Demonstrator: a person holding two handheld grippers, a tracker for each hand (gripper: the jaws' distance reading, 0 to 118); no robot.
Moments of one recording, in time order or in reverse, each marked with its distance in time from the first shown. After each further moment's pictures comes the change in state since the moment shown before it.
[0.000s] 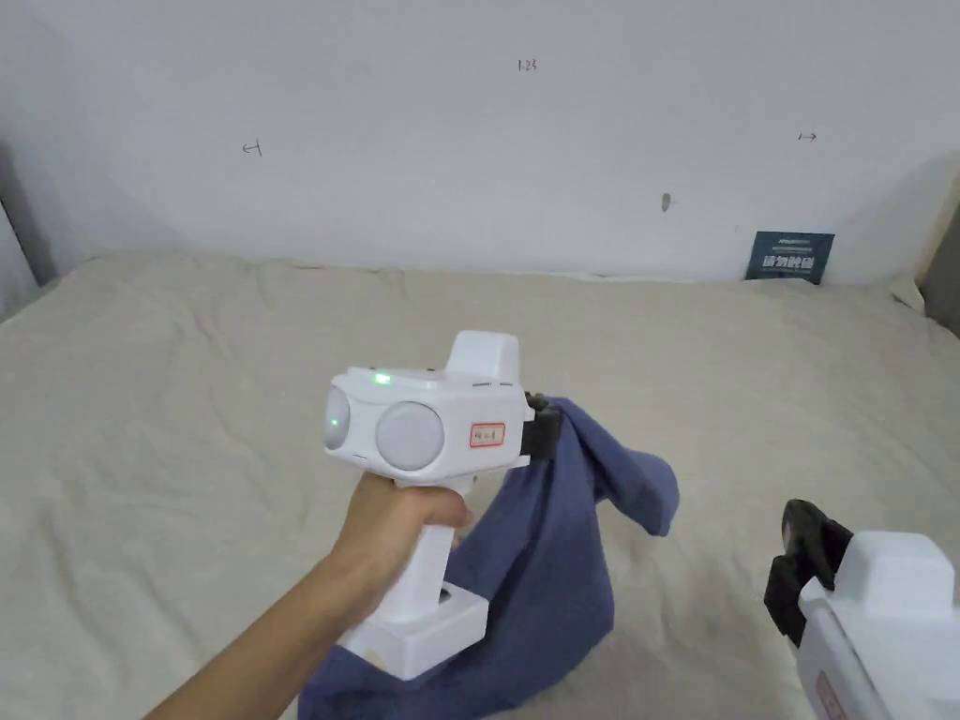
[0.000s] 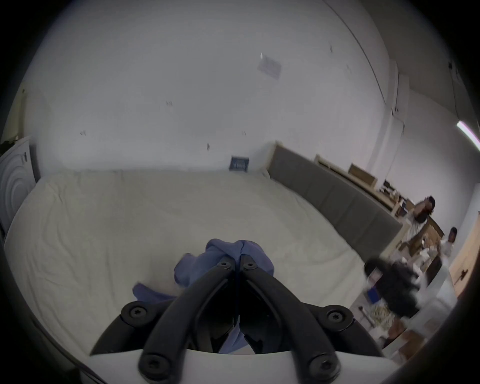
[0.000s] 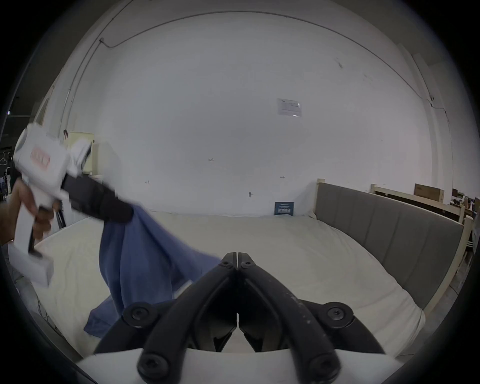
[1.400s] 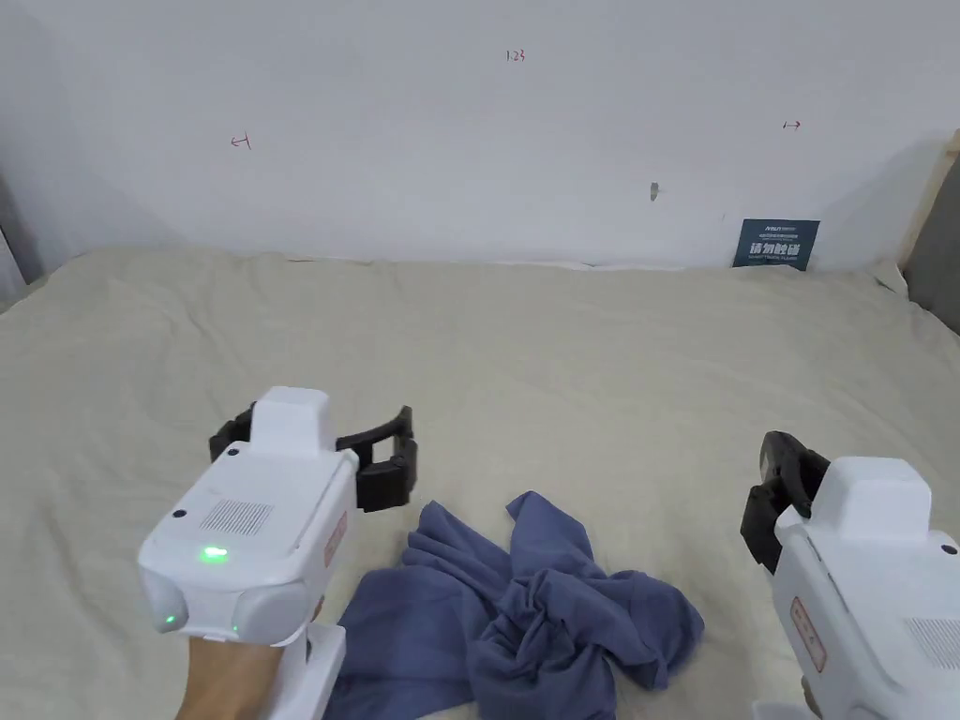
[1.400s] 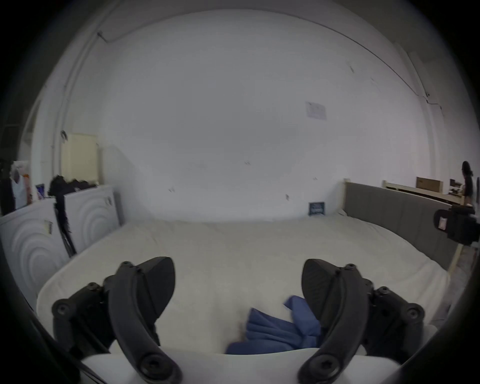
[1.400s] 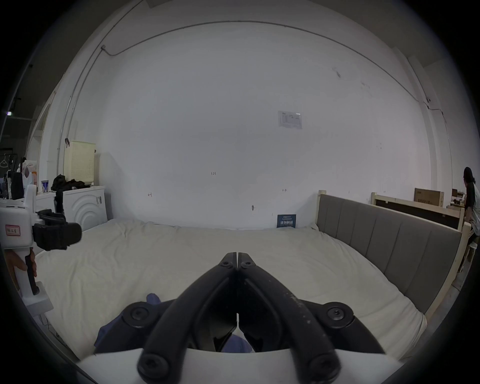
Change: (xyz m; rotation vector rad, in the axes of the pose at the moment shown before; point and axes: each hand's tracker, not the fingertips) left arm -0.061 -0.088 0.108 0.452 0.552 -0.114; right arm -0.030 0.032 0.008 0.075 0.004 -0.009
